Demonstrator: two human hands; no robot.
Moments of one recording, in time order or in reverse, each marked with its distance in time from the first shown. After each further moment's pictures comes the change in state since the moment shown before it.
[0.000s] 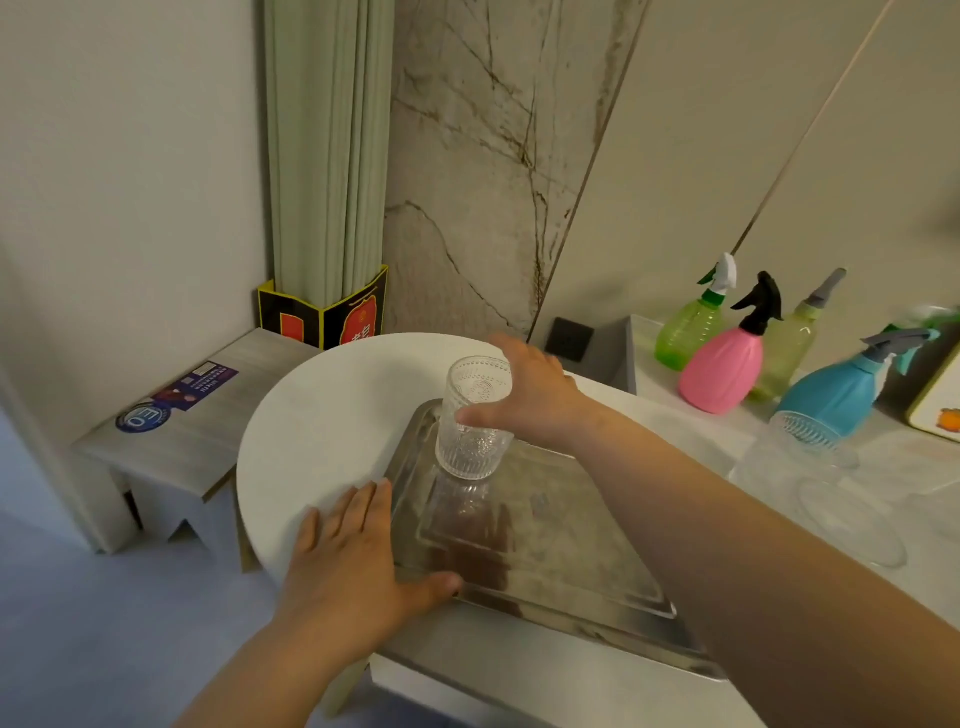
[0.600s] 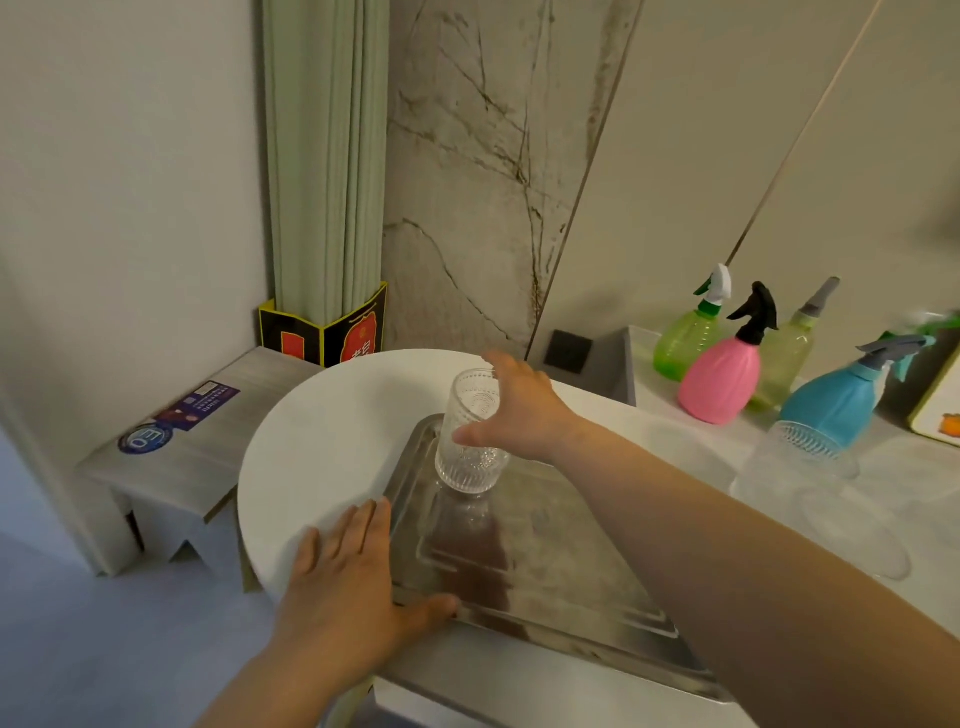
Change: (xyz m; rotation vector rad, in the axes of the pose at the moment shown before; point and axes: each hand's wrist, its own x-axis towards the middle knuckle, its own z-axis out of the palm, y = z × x) left_hand -0.001 -0.002 -0.001 0.003 -0.014 -0.003; right_hand 0.007 0.001 0.006 0.038 -0.006 -0.021
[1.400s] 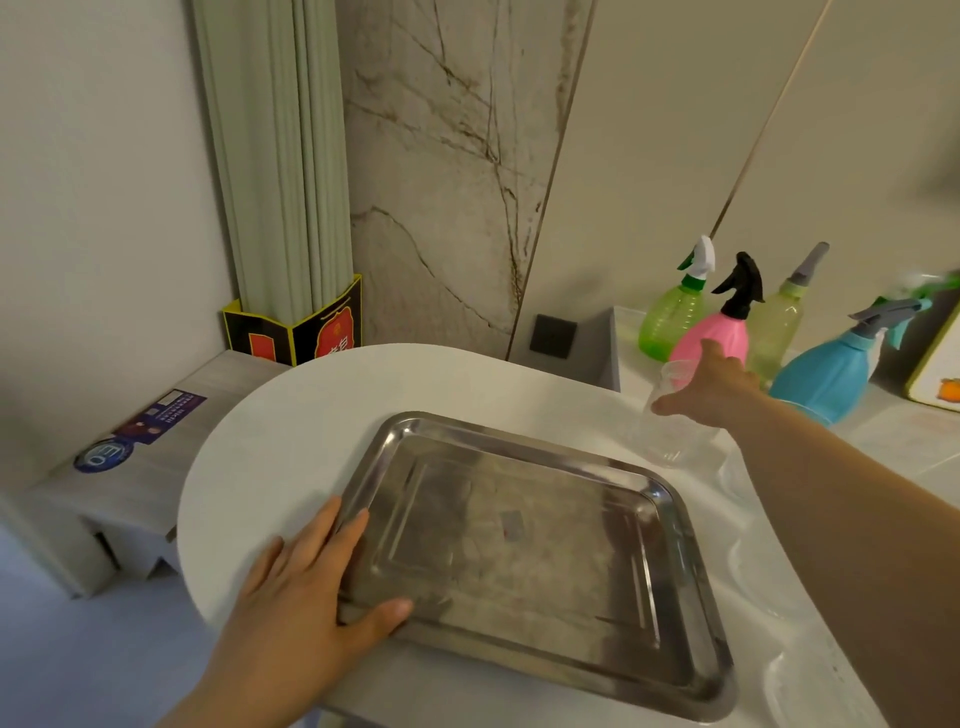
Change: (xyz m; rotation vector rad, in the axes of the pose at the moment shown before) left_hand 0.005 -0.006 0.005 -0.074 0.093 0.103; right_hand 0.002 0.167 -0.089 -0.163 0.239 0.640
